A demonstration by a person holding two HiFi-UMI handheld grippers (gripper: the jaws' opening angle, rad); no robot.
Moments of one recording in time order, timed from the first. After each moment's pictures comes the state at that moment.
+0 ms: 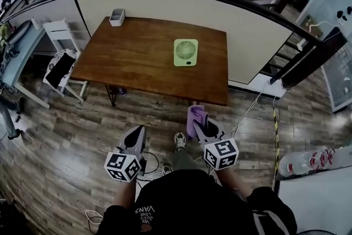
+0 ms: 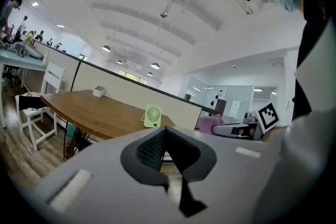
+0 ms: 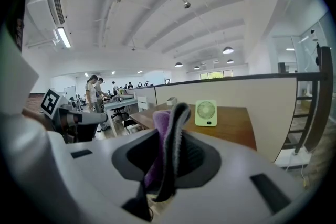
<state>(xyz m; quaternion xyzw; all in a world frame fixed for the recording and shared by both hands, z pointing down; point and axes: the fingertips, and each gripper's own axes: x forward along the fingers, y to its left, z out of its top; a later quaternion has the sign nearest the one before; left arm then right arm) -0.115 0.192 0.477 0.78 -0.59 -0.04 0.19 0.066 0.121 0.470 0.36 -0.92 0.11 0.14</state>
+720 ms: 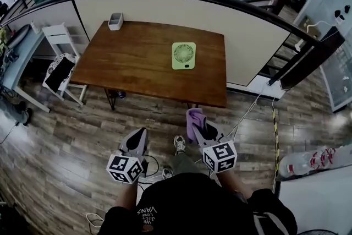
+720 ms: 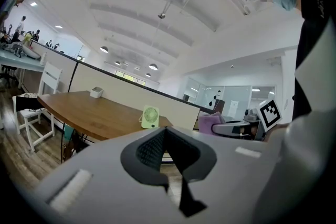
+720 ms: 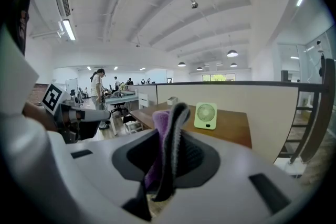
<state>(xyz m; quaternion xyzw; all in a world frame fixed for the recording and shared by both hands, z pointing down) -0.105 0.188 0.475 0.79 -0.59 -0.04 0.18 0.067 0.125 0.463 0.35 -0.92 0.08 0.16</state>
